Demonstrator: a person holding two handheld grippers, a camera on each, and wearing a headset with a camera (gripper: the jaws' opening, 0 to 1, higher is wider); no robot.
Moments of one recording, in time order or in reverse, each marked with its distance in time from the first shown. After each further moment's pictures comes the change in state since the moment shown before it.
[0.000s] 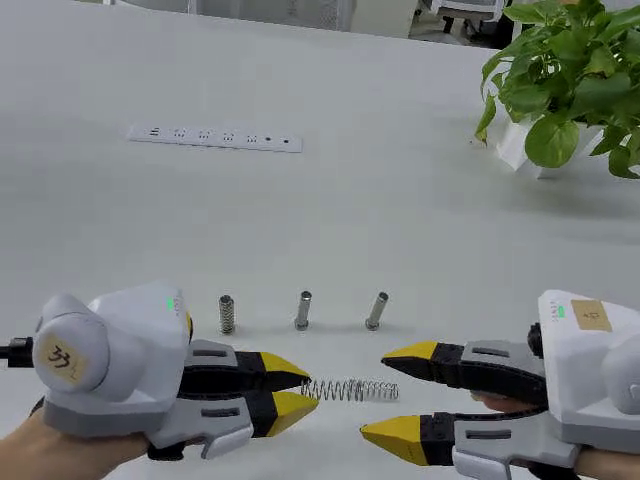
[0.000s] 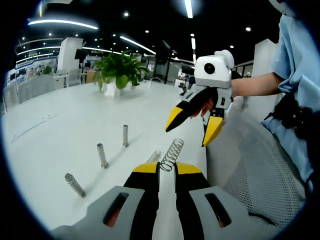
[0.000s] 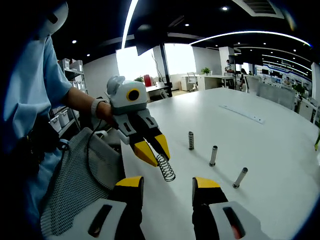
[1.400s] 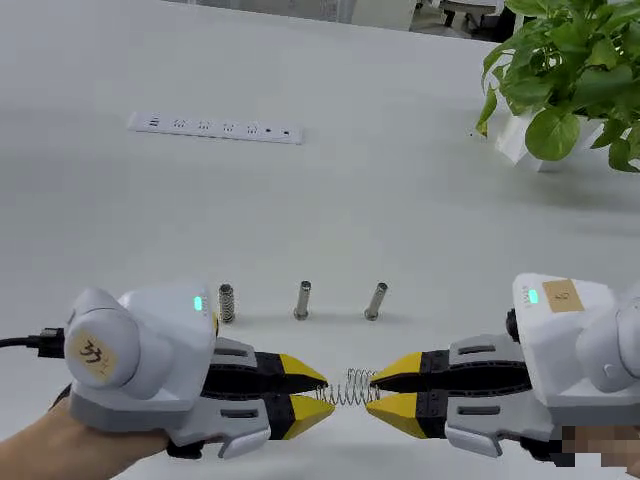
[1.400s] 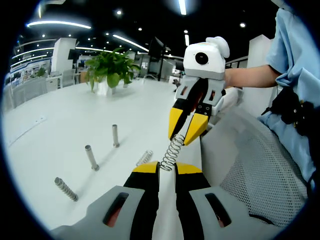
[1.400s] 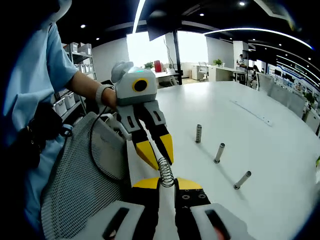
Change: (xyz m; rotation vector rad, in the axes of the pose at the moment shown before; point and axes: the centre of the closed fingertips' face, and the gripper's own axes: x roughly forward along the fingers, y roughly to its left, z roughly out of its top) left arm 0.011 -0.014 -0.005 0.035 0.031 -0.043; right arm 0.004 0.007 -0.003 -0.104 0.131 0.047
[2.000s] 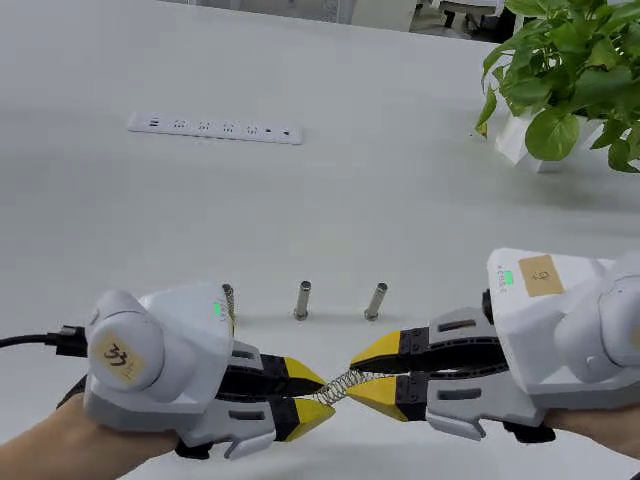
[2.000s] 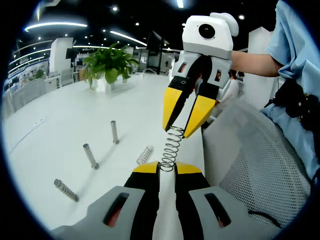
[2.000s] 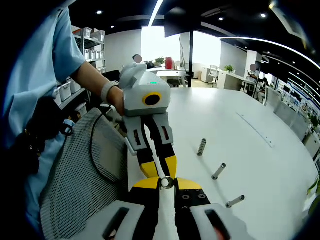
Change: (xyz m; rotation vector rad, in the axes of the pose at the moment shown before) left arm 0.007 0.001 -0.007 0.031 0.059 0.009; right arm 0.006 0.006 0.028 -0.152 0.030 0.007
